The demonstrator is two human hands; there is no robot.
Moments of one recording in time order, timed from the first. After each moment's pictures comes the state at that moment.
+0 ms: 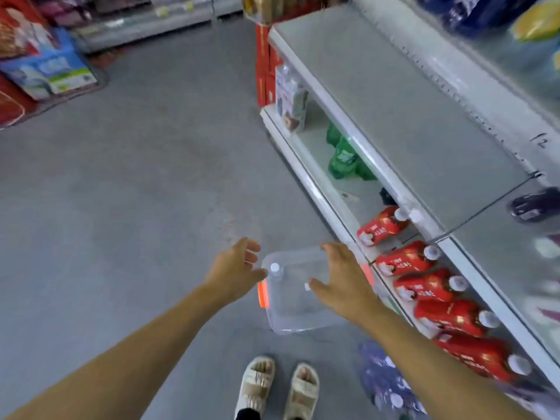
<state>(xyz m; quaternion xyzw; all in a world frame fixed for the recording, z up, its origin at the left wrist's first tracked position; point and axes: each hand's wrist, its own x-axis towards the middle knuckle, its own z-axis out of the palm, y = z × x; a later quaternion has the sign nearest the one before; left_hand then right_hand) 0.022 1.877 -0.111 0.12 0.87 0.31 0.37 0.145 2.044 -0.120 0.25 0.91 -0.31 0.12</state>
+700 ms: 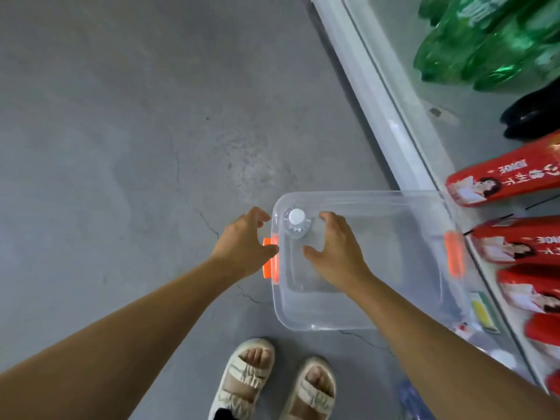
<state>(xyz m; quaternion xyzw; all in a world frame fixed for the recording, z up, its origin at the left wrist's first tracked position) 0.025 1.880 -0.456 0.09 0.89 0.25 0.38 0.108 2.031 -0.483 0.25 0.88 -0.37 0.17</state>
